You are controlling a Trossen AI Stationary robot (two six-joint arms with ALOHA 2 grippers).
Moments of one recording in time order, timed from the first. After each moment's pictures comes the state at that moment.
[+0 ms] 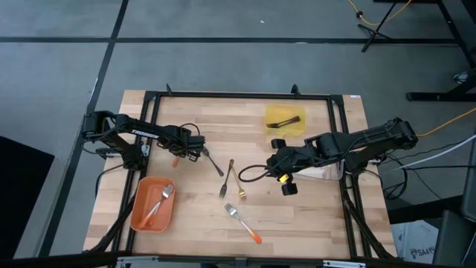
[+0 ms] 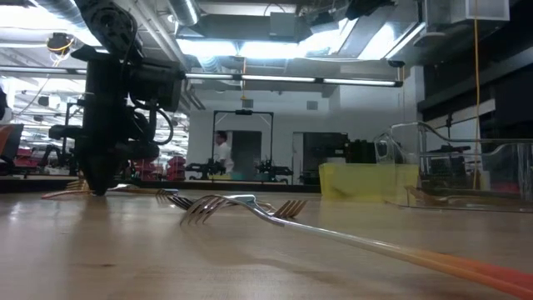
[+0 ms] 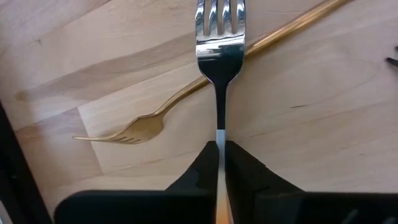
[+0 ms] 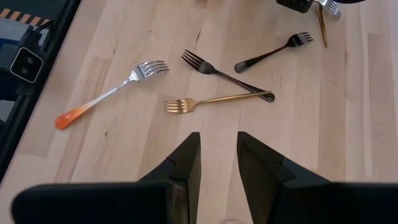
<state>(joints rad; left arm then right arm) 0.18 1.51 0.67 -0.83 -0.27 -1.09 0.26 1.44 1.38 -0.83 0.07 0.00</state>
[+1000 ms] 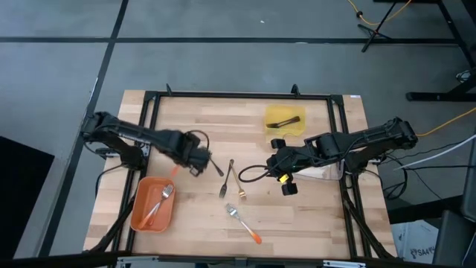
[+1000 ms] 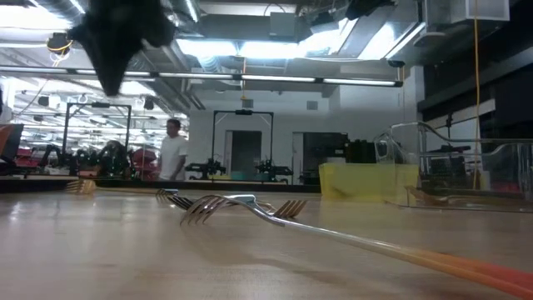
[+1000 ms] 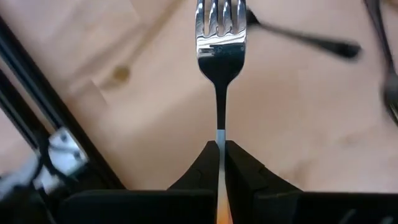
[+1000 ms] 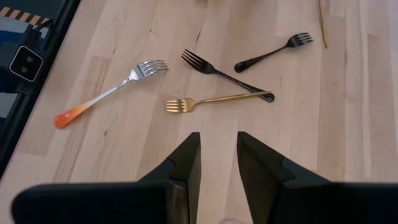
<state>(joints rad) -0.18 1.51 1.28 -1.43 -0.21 -1.18 0.26 1.44 1.38 -0.83 0.07 -0.01</state>
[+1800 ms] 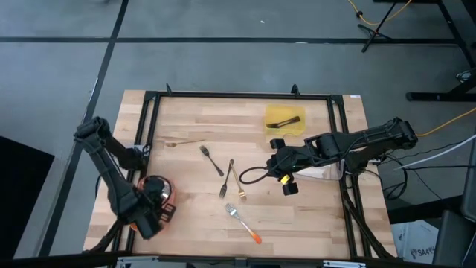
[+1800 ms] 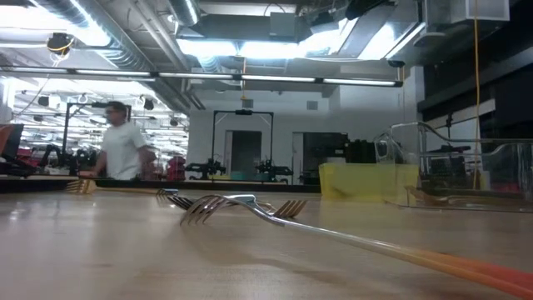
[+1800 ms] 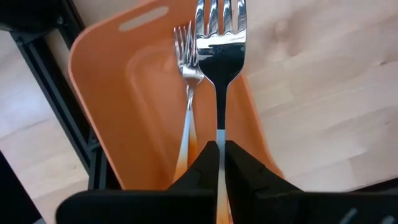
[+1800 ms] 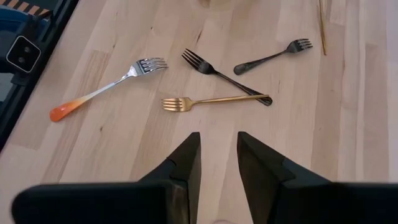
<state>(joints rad) -0.91 1.52 1.31 -1.45 -0.09 -2.13 0.26 1.44 1.38 -0.83 0.07 -0.06</state>
